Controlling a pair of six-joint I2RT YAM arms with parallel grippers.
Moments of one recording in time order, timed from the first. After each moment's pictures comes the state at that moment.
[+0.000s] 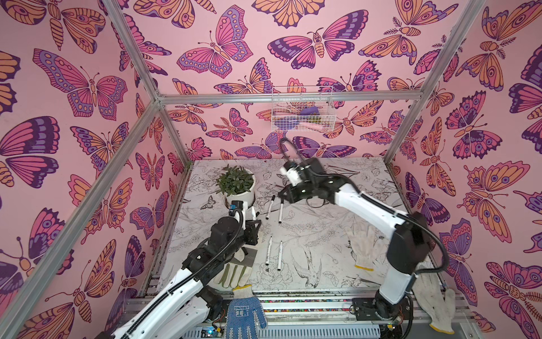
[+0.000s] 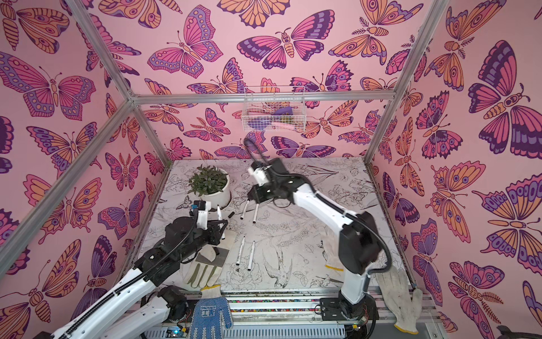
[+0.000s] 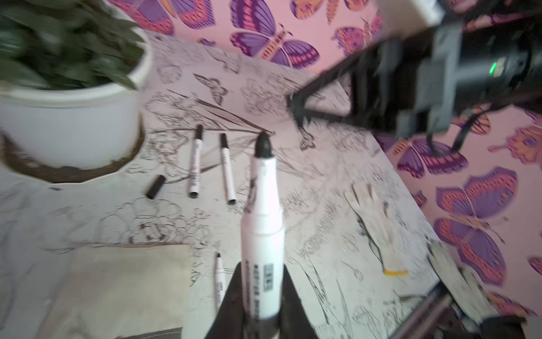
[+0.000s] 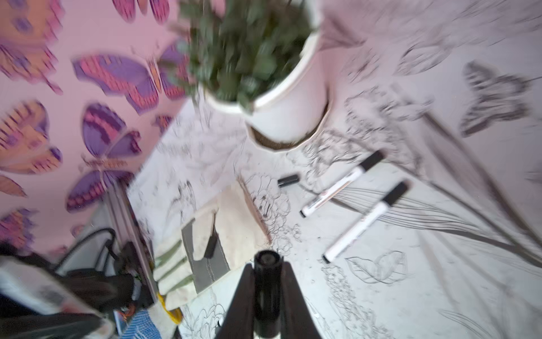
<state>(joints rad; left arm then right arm) -0.59 0.78 0.62 -0.28 0.07 -0.49 0.58 1.72 1.49 -0.40 -0.46 0.34</state>
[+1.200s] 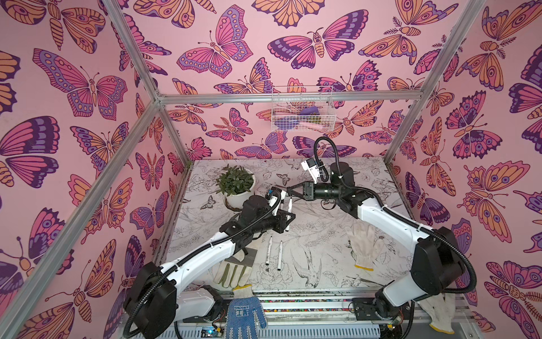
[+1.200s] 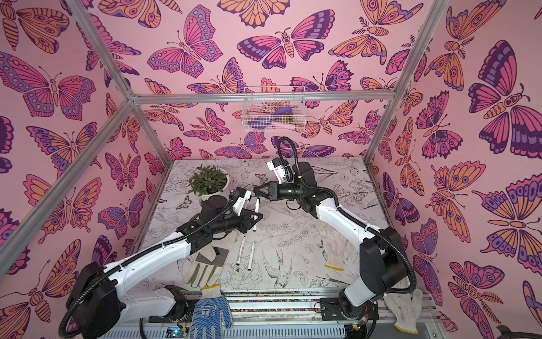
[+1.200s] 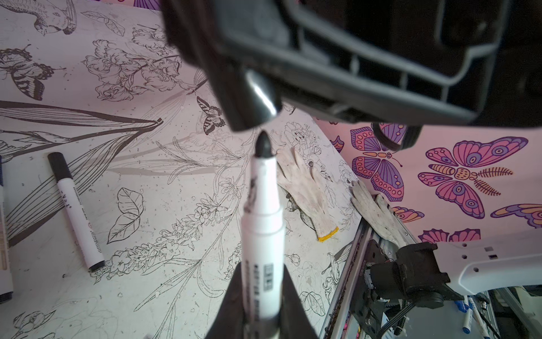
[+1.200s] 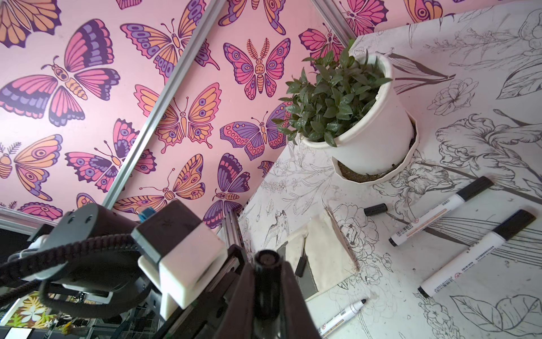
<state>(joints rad) -0.66 1.25 0.80 0.01 0.39 -0.42 0.50 1.56 1.18 0.09 -0.84 0.65</state>
